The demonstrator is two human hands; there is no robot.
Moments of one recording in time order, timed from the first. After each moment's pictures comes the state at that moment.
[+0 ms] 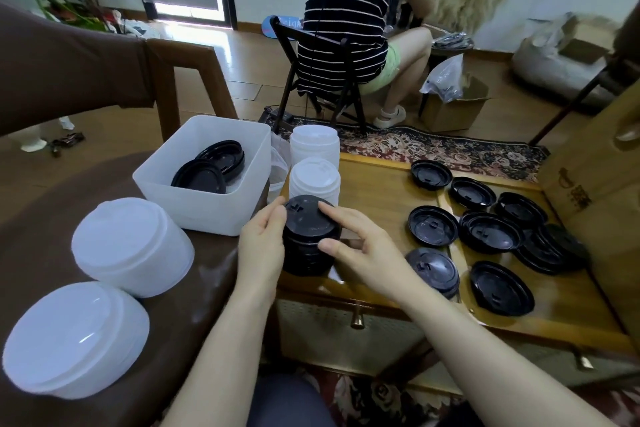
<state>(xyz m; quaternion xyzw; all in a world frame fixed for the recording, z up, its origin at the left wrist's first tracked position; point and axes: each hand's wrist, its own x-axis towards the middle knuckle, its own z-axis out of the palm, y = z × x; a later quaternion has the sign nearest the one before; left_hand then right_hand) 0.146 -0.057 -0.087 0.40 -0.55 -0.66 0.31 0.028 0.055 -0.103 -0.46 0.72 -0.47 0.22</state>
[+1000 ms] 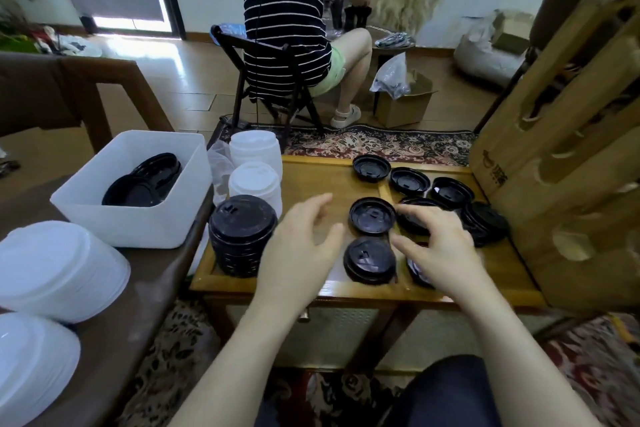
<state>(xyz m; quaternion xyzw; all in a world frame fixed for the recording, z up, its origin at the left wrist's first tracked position) 0.113 0.032 -0.049 0.22 -0.85 -0.42 0.21 -0.021 0.188 -0.063 -0.28 0.92 -0.29 0.01</state>
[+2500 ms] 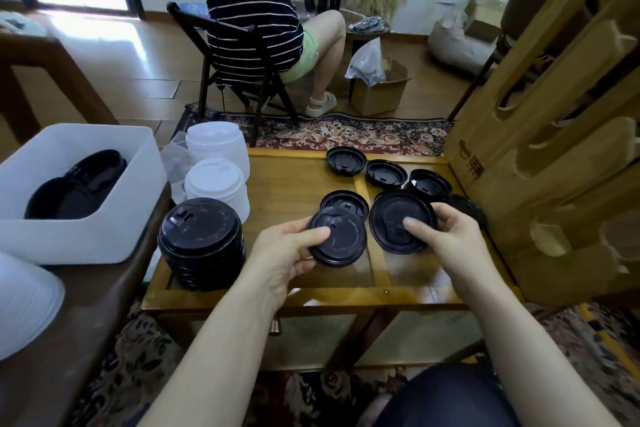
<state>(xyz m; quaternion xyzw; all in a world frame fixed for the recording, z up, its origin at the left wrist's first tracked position) 0.056 0.017 -0.096 0.31 -0.51 -0.80 0.04 -0.057 0.209 -0.078 -0.12 0.78 -0.60 0.11</state>
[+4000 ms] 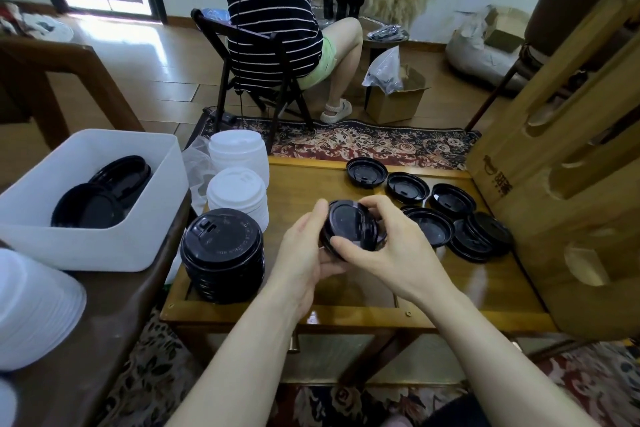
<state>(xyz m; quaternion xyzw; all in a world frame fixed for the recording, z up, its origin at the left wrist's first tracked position) 0.048 0.016 -0.084 0.27 -0.48 -0.83 0.10 -0.028 0.136 -0.069 -0.37 0.85 -0.37 0.04</state>
